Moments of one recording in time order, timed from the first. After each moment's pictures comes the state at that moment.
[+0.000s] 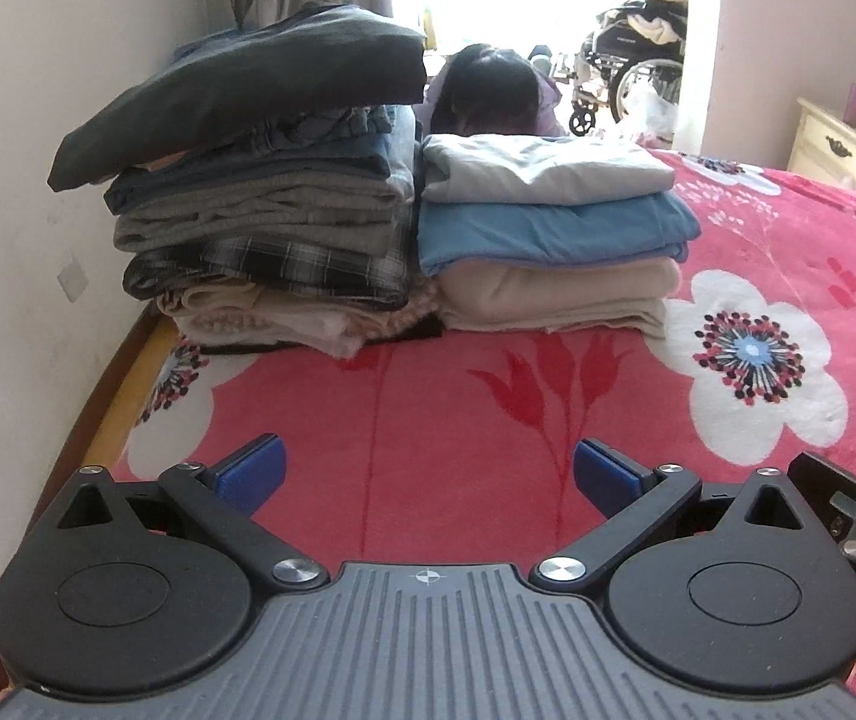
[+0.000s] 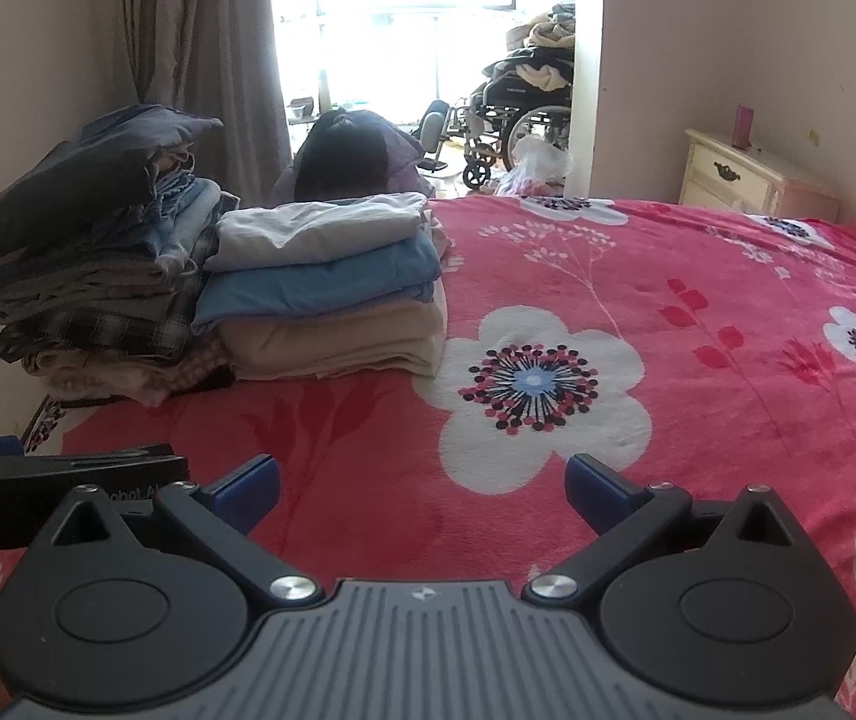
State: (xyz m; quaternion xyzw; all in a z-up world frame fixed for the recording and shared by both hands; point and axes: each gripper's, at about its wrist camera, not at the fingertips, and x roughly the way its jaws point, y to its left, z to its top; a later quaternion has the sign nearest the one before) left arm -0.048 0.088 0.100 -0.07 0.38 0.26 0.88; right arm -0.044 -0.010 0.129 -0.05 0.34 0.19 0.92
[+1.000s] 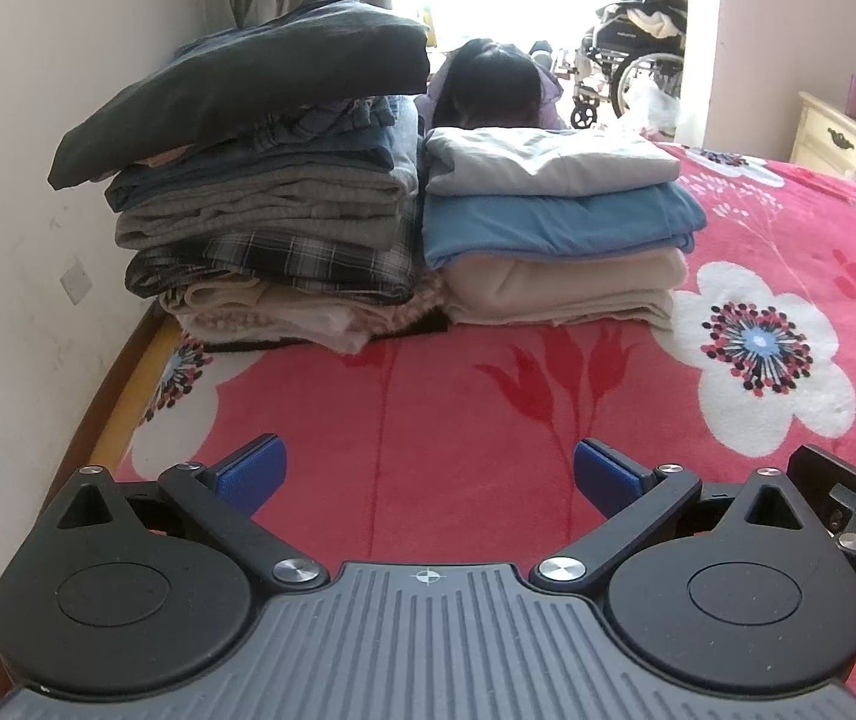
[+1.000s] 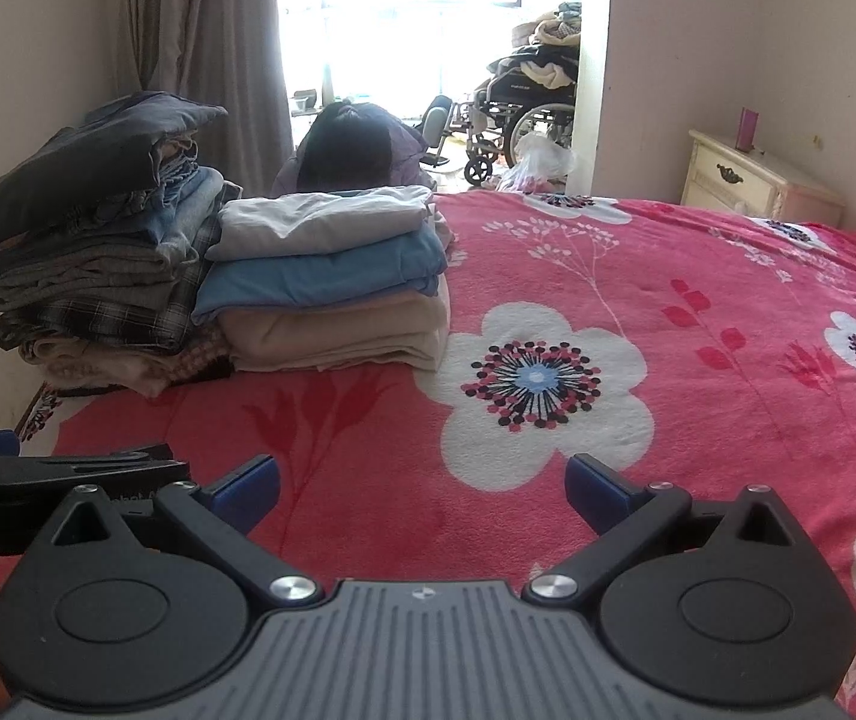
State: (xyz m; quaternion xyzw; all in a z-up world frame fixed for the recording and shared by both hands) left arm -0.048 0.089 0.095 -0.06 0.38 0.26 0.88; right arm -0.043 -0.007 0.126 -0.06 0.35 0.19 0.92
